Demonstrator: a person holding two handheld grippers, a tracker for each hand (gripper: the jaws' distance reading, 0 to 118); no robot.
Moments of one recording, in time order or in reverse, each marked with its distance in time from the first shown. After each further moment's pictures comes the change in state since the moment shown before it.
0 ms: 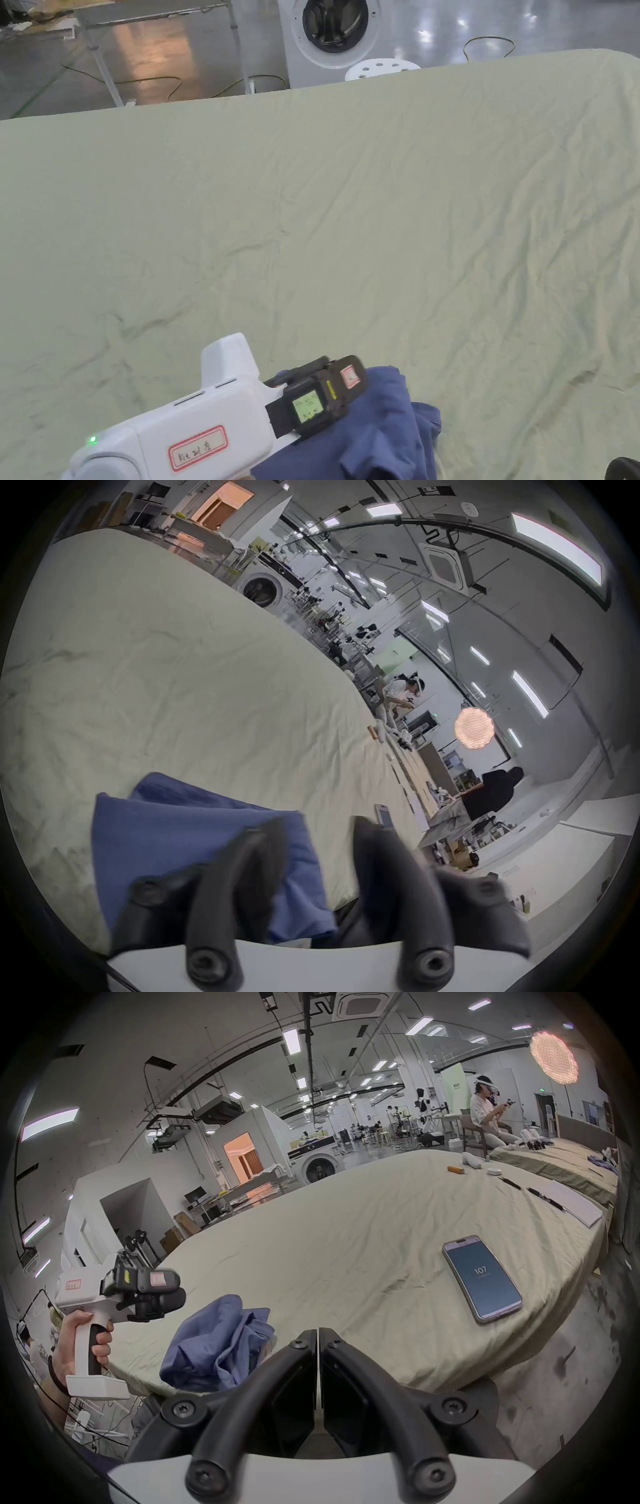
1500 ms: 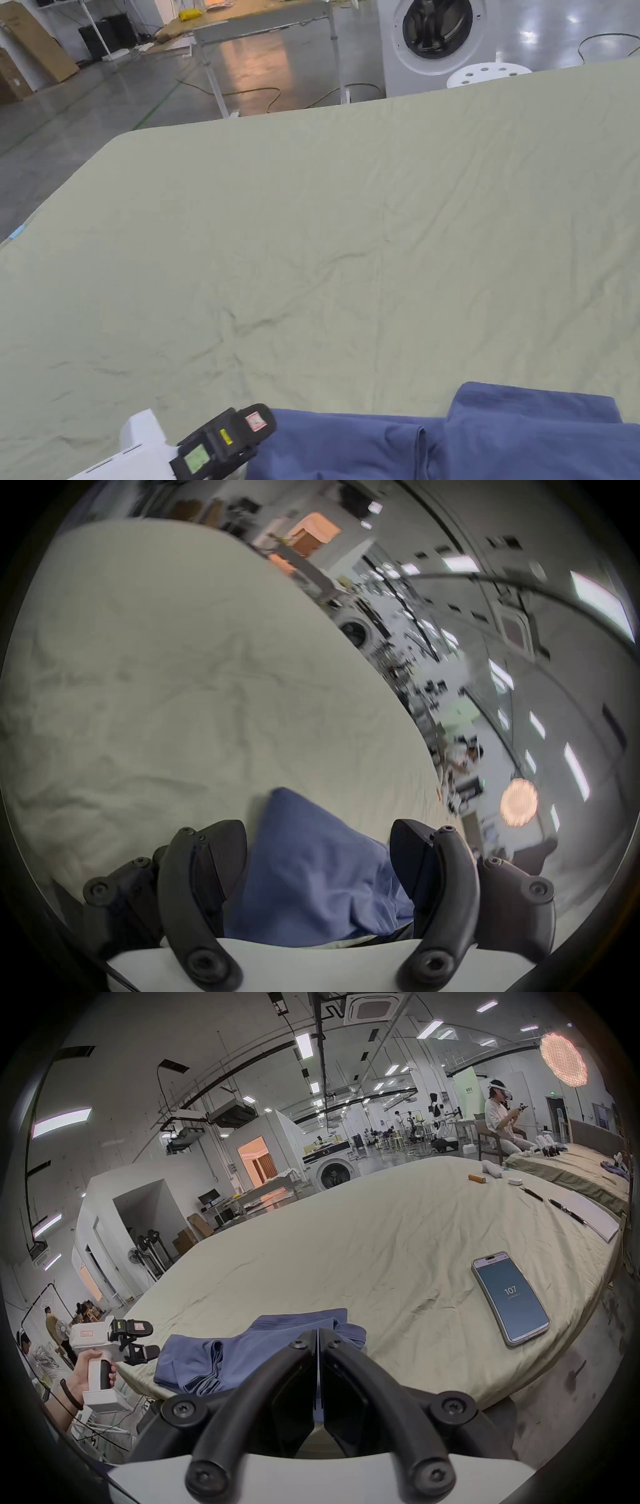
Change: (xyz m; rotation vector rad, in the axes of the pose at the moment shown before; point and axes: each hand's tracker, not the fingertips) left arm -0.155 -0.016 0.138 0.219 0.238 0.318; right arm -0.030 0.022 -0.024 0.025 0.064 0.035
